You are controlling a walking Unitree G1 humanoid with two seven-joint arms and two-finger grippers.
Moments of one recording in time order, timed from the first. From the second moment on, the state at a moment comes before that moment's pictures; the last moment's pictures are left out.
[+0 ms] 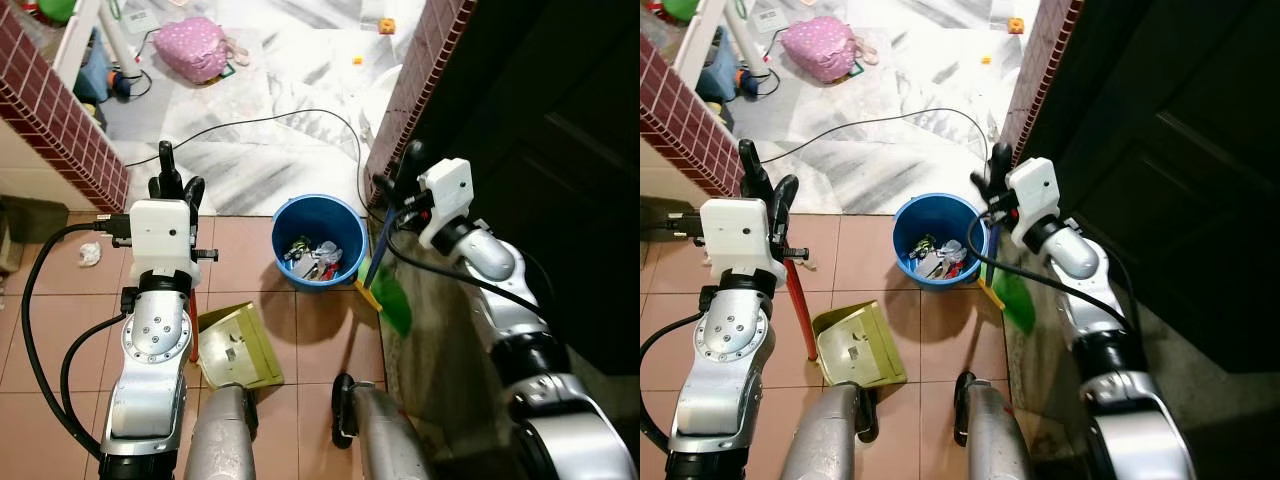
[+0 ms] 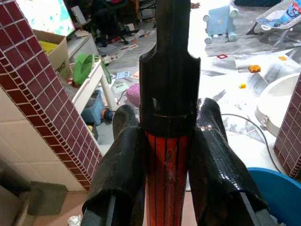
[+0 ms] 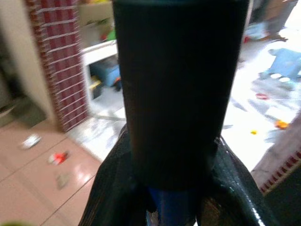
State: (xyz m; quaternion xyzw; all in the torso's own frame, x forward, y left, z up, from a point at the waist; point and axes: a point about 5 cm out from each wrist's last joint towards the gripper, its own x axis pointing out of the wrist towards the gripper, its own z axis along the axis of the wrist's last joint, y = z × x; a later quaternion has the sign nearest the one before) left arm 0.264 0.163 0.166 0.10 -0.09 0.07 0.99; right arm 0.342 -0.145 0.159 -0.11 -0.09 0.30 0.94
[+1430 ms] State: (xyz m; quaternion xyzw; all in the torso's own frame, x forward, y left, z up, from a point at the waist) left arm 0.281 0.166 0.166 0.10 -0.10 0.10 0.98; right arm 0.350 -0.081 0.203 0.05 -0.17 0.21 0.96
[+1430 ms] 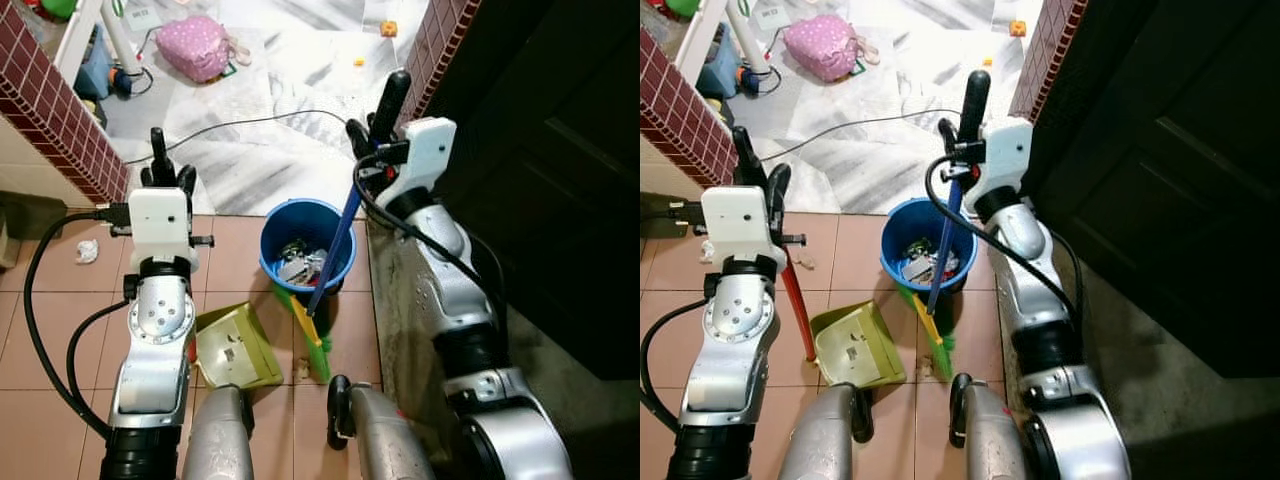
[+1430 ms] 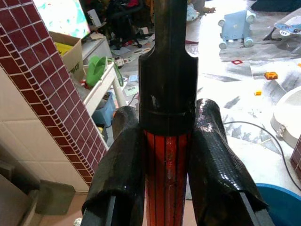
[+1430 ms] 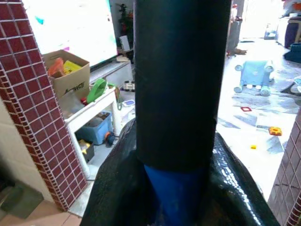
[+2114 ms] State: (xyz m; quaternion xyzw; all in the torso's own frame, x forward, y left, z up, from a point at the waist) left arm 0.289 0.159 0.165 0.11 -0.10 0.08 0.99; right arm 0.364 -0.065 0.228 0.05 -0.24 0.21 0.95
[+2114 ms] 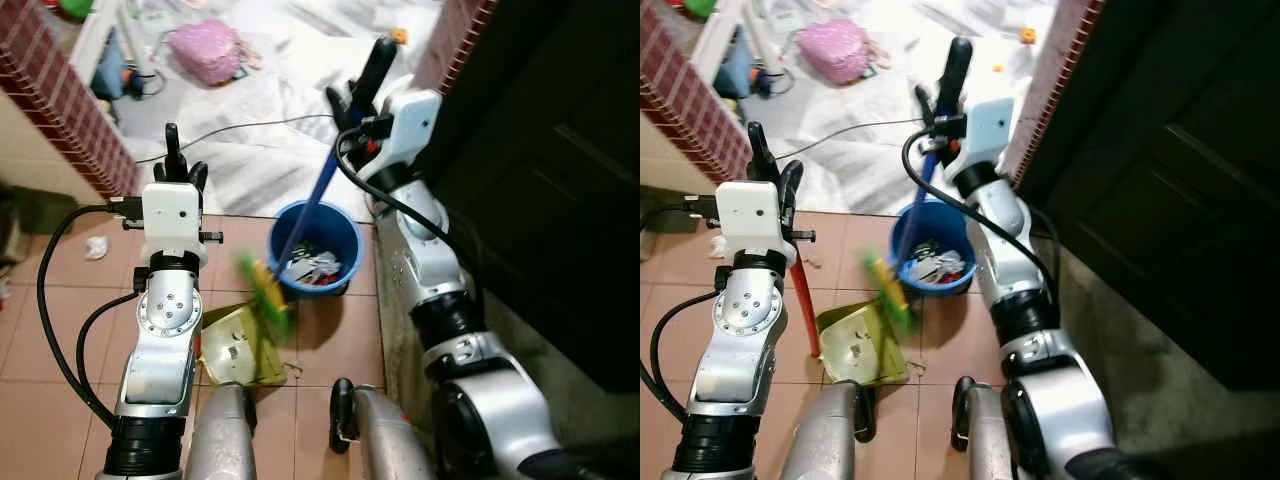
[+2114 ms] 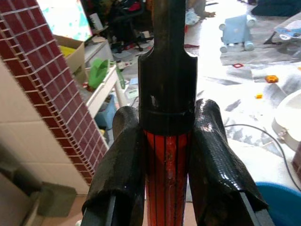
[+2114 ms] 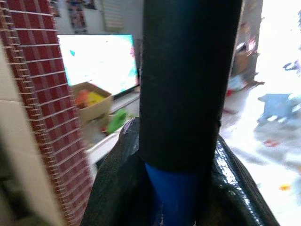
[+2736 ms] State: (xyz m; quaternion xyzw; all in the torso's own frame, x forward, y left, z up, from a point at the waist) left arm 0.291 0.159 0.164 0.11 -0.10 0.08 0.99; right arm 0.369 -0.085 0.216 -0.02 -0.24 0.18 0.95
